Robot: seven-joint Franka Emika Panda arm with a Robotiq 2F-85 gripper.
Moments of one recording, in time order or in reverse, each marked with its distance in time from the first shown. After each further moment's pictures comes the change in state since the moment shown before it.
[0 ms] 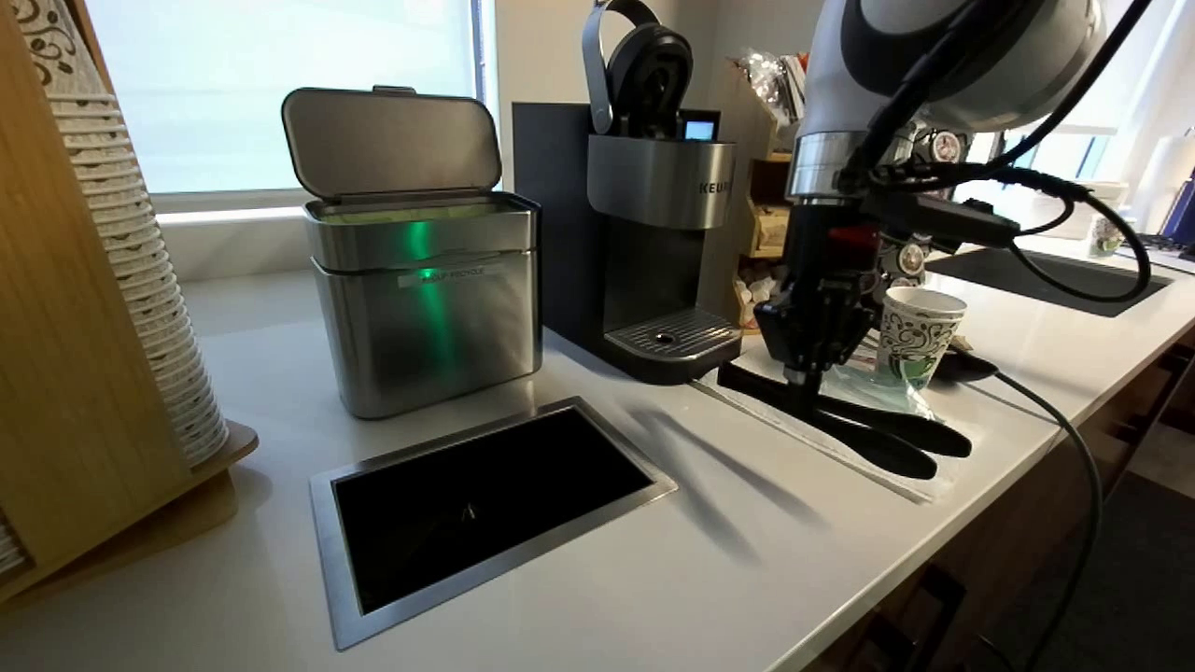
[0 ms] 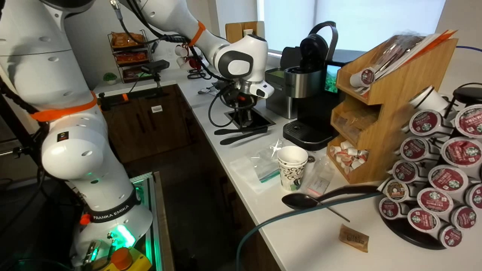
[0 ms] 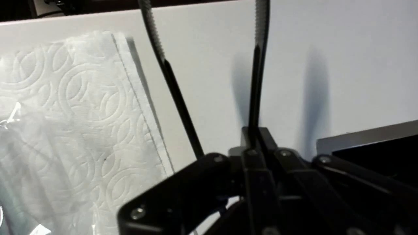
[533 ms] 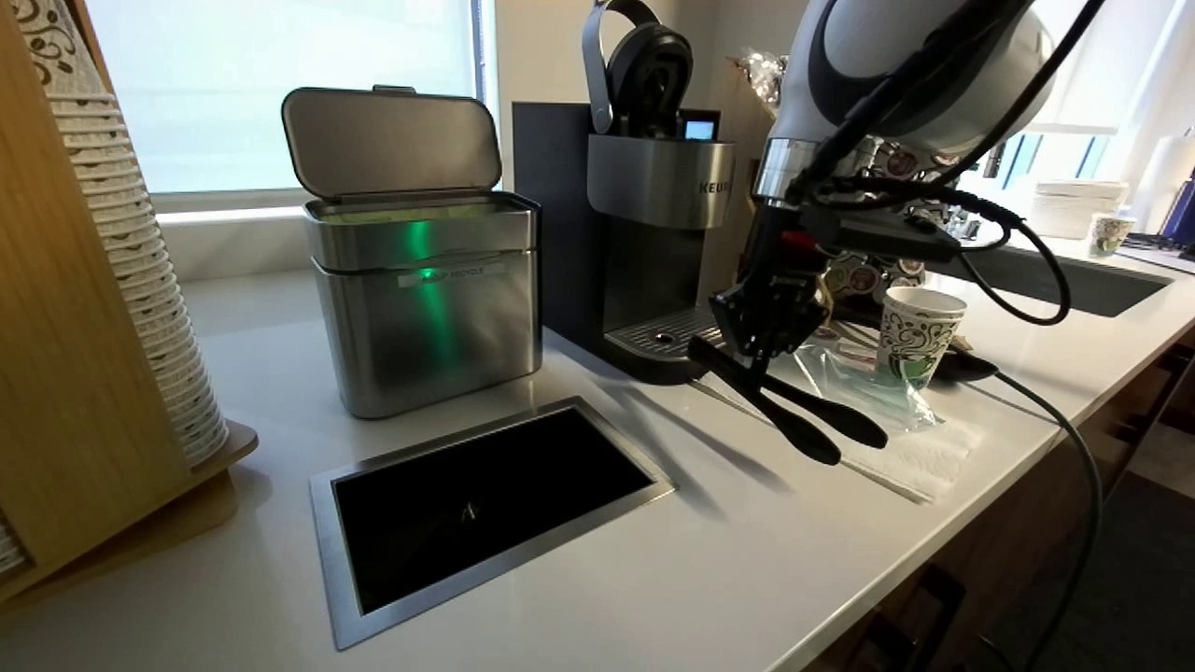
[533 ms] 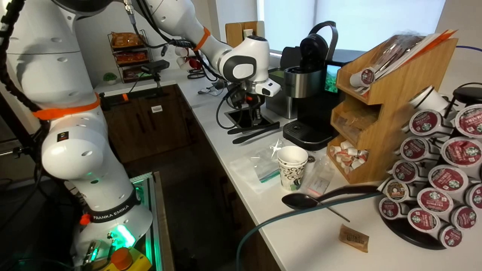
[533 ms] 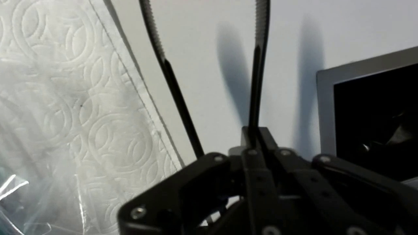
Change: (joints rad) arm 0.000 0.070 0.011 0.041 -0.023 0.181 0.090
